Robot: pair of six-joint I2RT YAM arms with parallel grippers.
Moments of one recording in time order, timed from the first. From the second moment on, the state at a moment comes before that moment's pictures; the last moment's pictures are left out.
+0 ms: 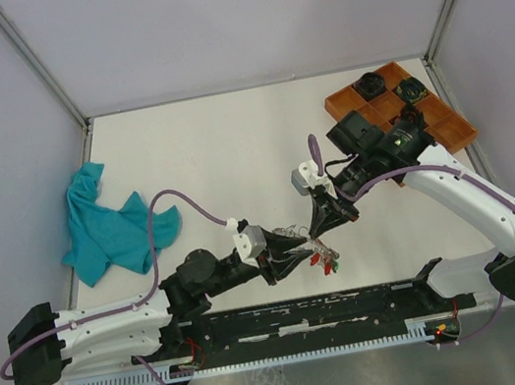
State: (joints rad) left arm -1.25 0.93 0.40 0.68 0.08 -0.10; right arm 0.64 1.28 1.36 -1.22 -1.04 -0.94
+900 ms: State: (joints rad) left arm -1.25 0.80 0.44 0.48 -0.08 0.11; right arm 0.64 1.28 1.36 -1.21 -1.04 -0.94
